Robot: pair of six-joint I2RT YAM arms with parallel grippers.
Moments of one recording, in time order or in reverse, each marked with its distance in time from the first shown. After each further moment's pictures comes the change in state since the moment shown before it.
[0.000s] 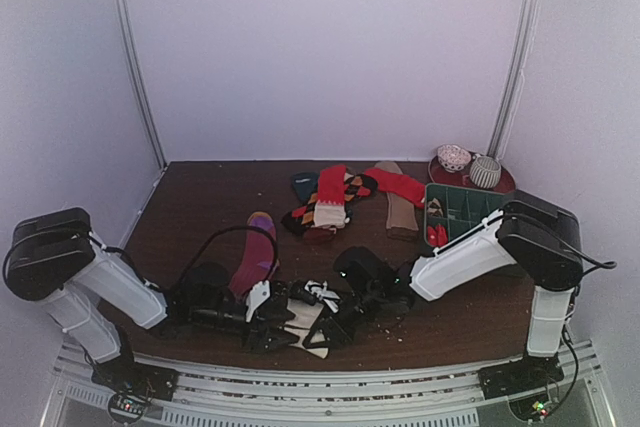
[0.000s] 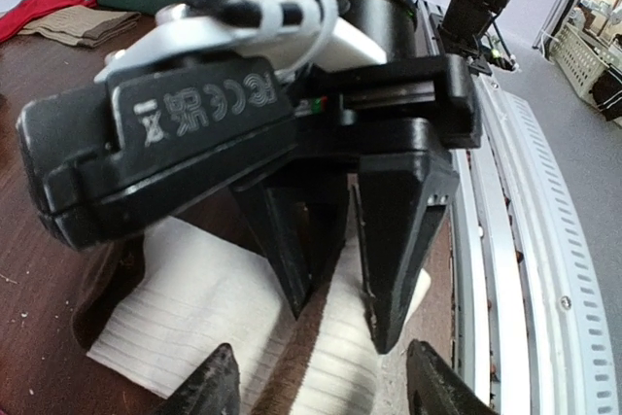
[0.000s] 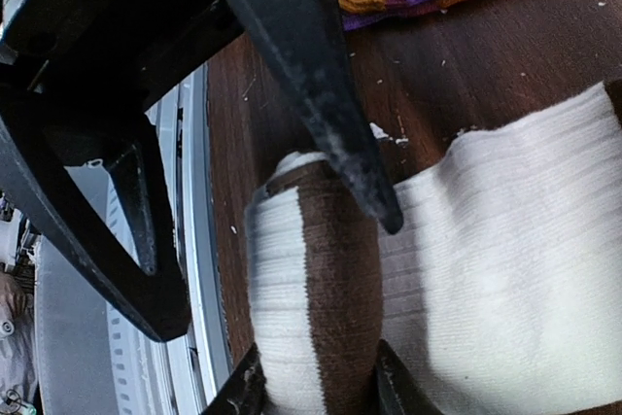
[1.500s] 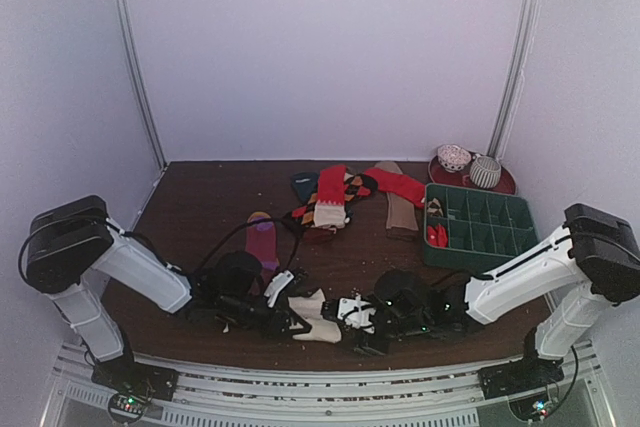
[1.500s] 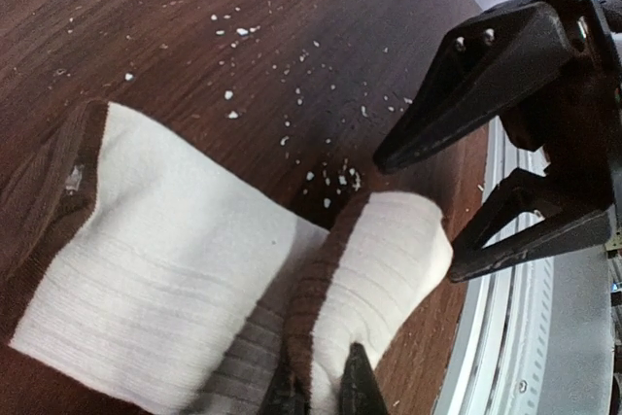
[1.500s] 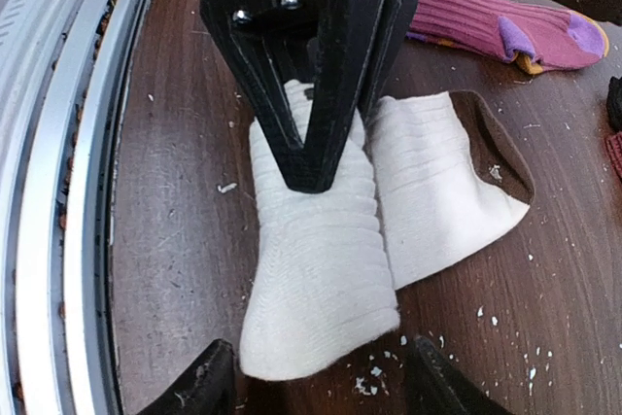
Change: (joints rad) left arm 0.004 0.120 0.227 -0.344 0.009 -0.399; right arm 0.128 -0.353 -0.339 0.135 0.547 -0.457
